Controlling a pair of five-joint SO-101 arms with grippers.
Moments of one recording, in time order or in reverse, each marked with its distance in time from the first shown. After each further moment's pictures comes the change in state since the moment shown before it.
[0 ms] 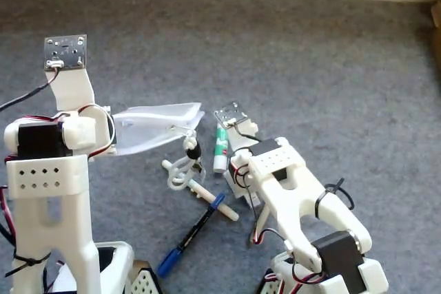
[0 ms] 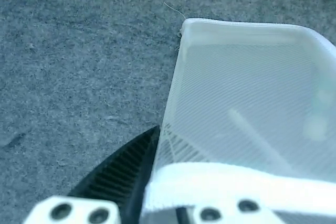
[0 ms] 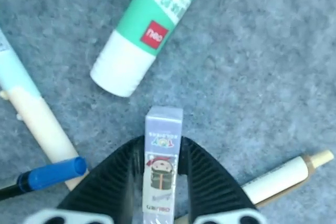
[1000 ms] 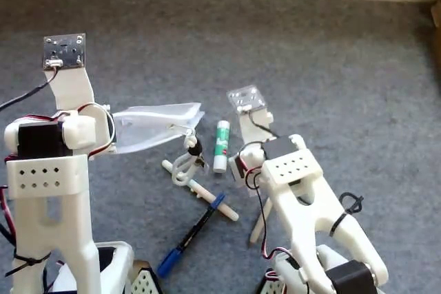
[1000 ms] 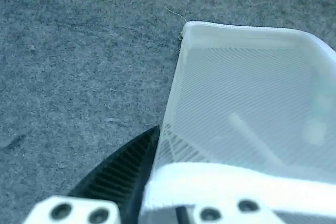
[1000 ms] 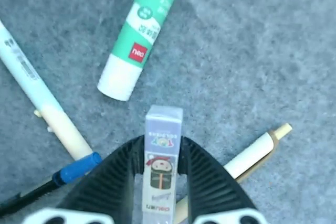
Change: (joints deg) left arm 0.0 0.0 0.1 -1.1 0.4; right arm 1.9 -13.5 -4.1 9.4 -8.1
